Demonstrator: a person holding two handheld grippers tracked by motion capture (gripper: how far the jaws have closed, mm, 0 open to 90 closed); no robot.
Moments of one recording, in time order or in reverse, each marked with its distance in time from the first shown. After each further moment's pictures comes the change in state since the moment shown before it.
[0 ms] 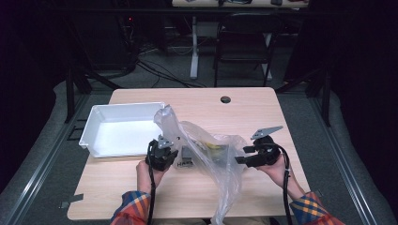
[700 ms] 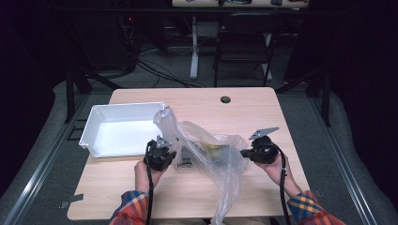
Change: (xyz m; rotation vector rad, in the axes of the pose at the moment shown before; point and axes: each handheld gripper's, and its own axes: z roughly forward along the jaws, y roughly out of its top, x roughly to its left) left arm 0.008 -0.005 0.001 0.028 0.000 -0.024; right arm -0.016 -0.007 0.014 0.021 -0.105 0.008
